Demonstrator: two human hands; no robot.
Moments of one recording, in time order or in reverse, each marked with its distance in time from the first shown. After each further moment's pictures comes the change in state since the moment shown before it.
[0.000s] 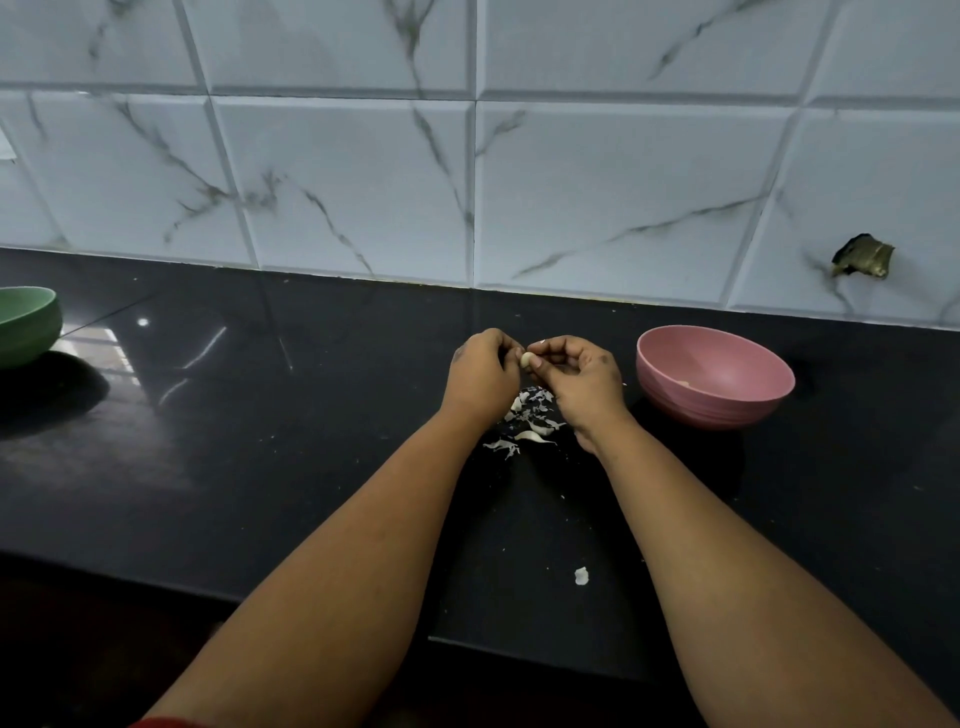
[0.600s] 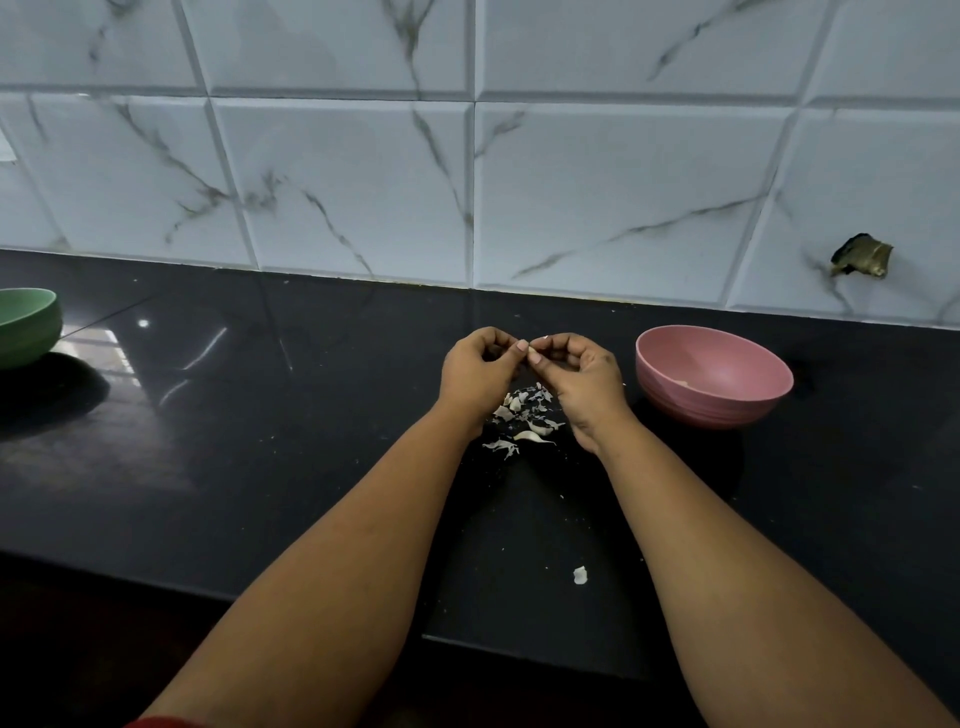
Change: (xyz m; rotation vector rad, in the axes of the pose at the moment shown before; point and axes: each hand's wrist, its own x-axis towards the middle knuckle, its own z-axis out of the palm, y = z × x) left_hand 0.003 -0.005 0.004 -0.505 -0.001 -0.233; right_hand 0.000 0.000 0.000 0.121 -0.004 -0.001
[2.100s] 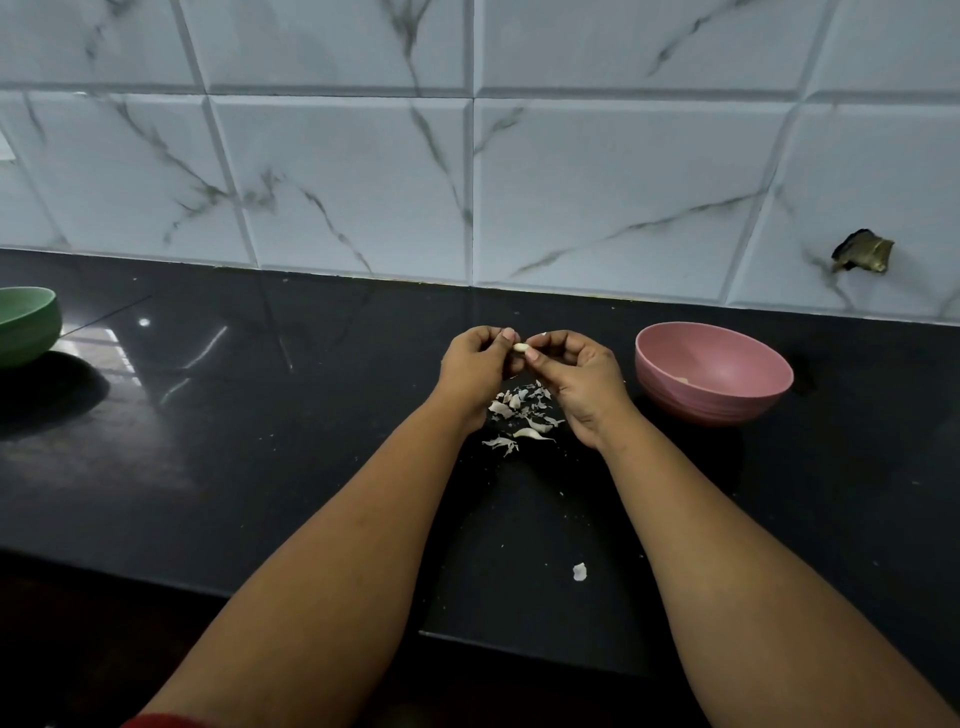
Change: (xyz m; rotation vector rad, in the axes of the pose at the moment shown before) left_hand 0.002 0.005 -0.001 -0.244 -0.067 -0.123; right_hand -0.002 -0.005 0.001 0.118 -0.061 0.061
